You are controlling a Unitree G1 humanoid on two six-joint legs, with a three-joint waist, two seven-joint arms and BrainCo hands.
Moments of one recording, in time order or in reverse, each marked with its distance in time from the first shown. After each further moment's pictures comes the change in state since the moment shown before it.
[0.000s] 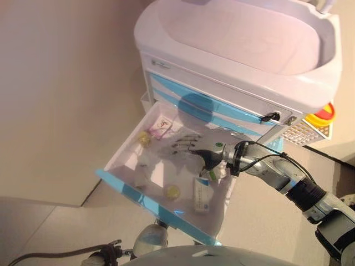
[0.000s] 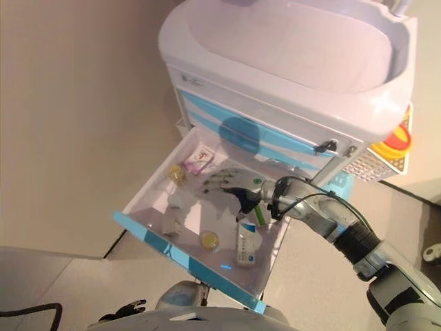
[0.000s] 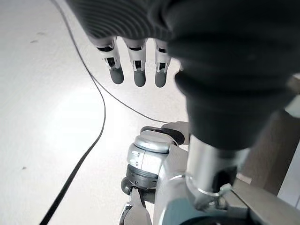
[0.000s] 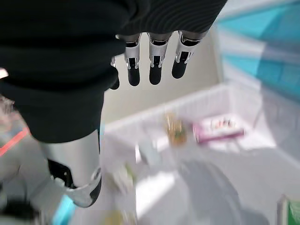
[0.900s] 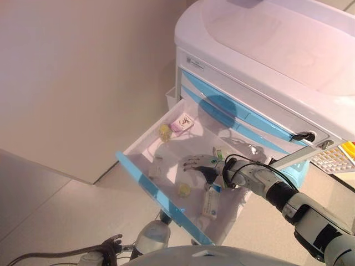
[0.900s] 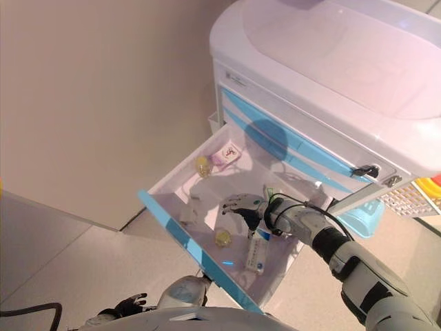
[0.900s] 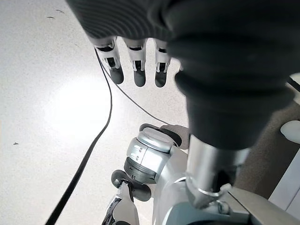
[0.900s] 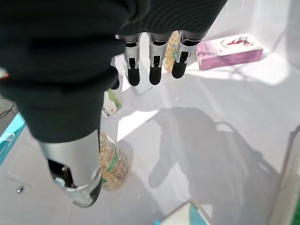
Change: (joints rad) left arm 0.001 0.015 0.000 -0.053 0.030 -0.008 -0.024; right arm 0.006 0.190 0.079 0.409 -0.202 0.034 -0.119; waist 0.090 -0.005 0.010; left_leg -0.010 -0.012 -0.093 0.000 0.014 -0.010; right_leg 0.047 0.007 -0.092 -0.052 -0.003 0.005
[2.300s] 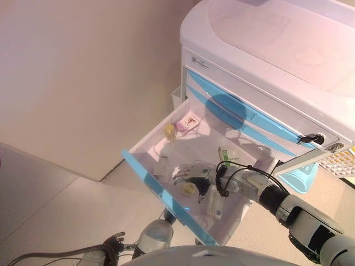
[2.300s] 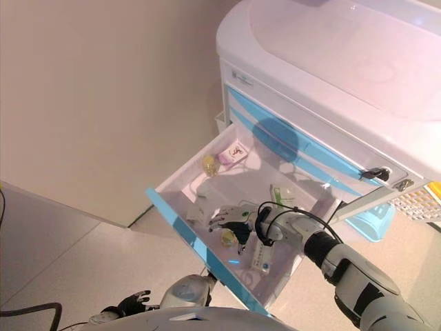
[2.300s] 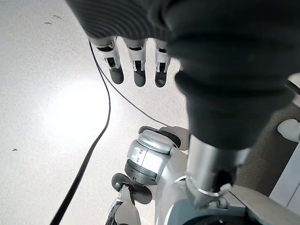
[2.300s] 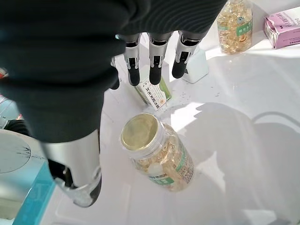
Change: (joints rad) left arm 0.001 -0.005 -0.018 -0.018 0.022 -0.010 0.000; right arm 0.007 0.032 0.070 -0.010 0.039 -0.090 0.022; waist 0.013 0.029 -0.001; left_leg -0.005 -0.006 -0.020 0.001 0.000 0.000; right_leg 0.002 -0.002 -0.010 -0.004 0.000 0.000
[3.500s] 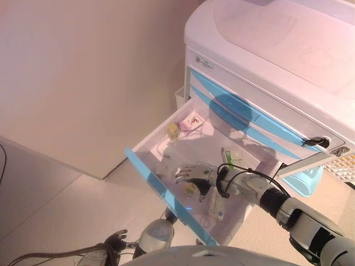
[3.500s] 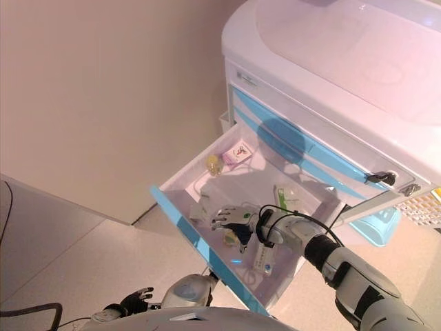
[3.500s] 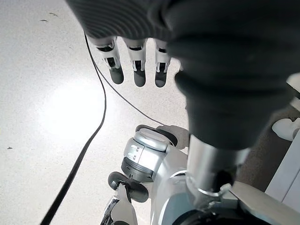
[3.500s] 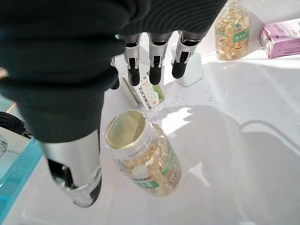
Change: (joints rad) left arm 0.001 -0.001 -0.018 -0.026 0.000 0.000 0.000; right arm 0.021 0.001 0.006 0.003 -0.088 0.056 -0.083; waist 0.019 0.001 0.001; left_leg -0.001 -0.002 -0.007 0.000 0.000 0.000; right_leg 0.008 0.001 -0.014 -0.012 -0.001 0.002
